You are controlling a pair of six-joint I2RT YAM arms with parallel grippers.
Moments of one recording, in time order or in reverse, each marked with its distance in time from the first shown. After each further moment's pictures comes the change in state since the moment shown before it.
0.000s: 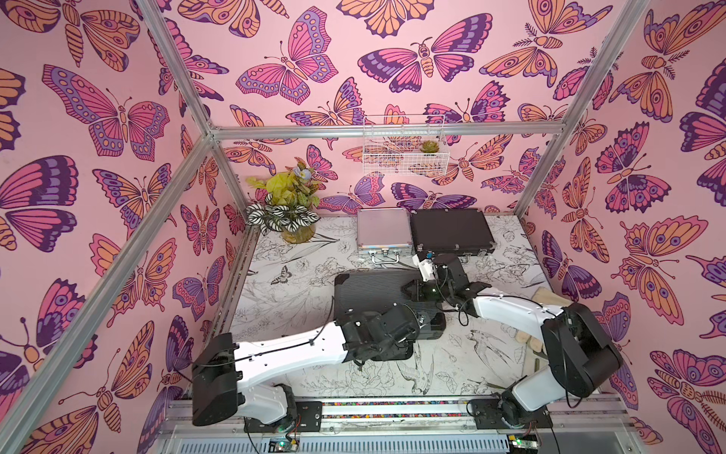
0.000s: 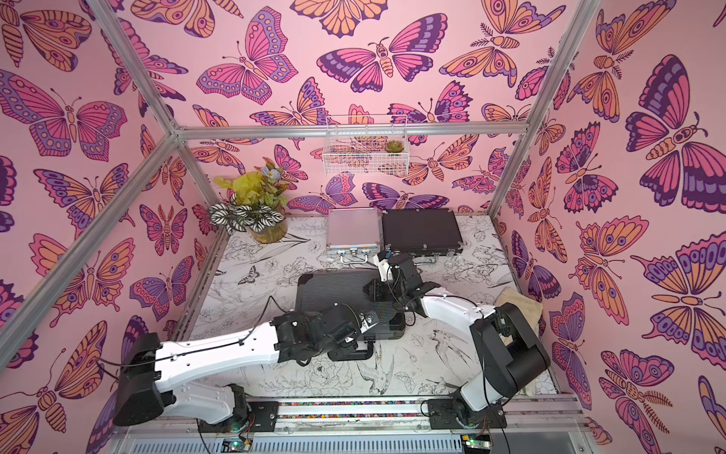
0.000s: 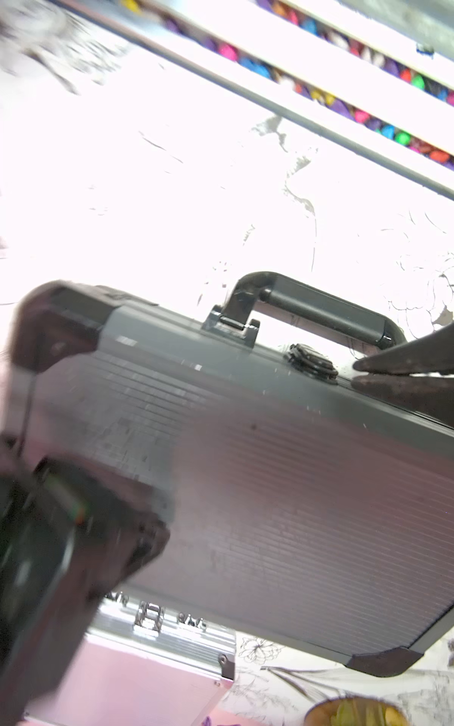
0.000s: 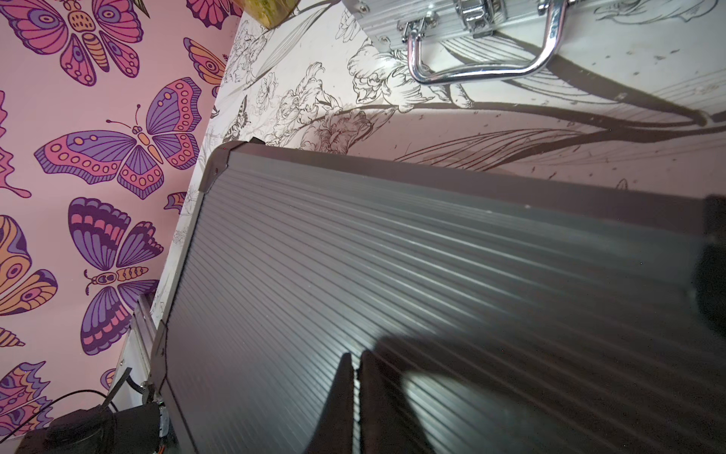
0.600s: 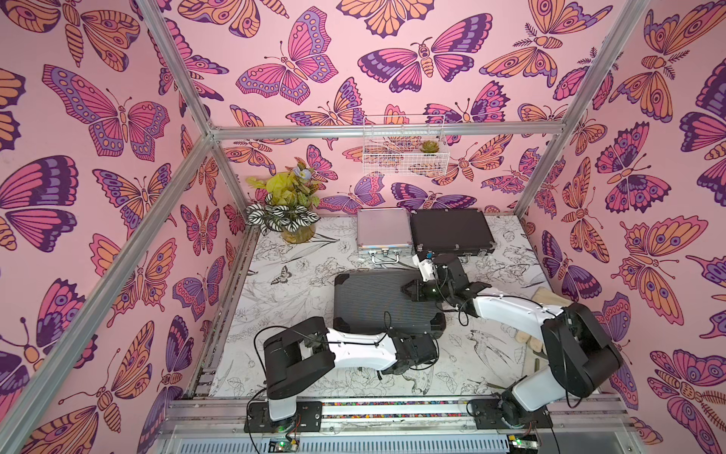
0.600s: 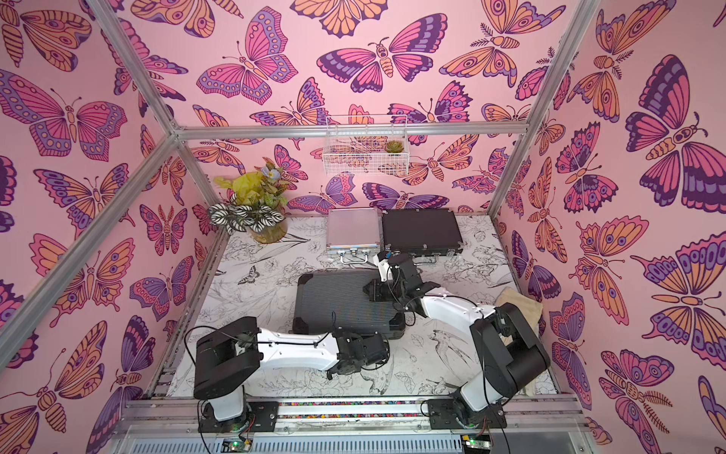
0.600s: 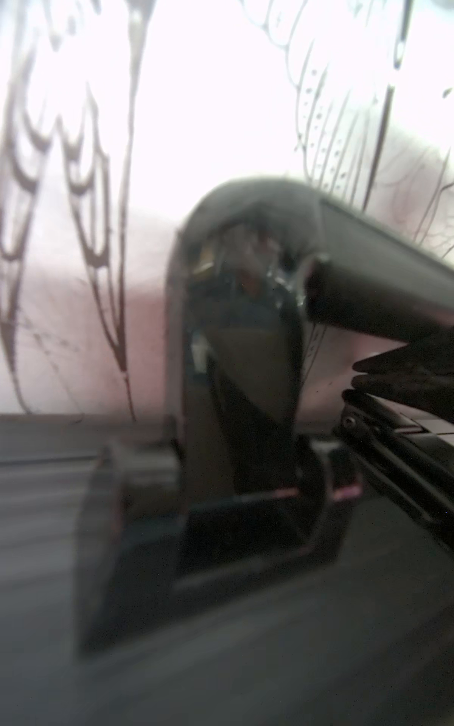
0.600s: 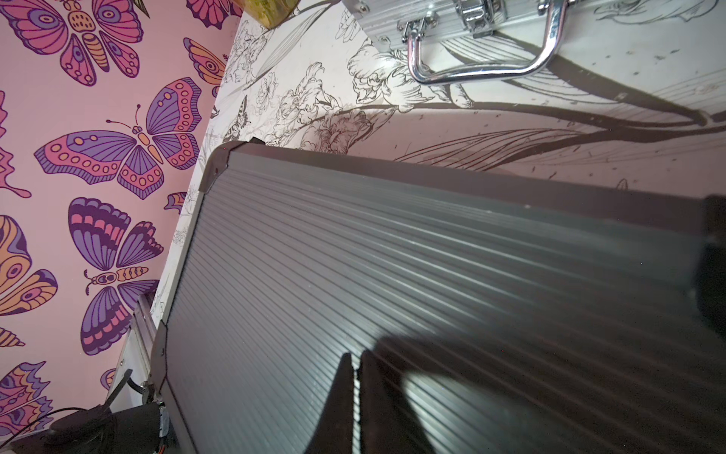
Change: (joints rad) left arm -0.103 0.468 -0.001 -0.007 -0.232 0.128; right arm 0.000 0.000 0.000 0.001 0.000 0.000
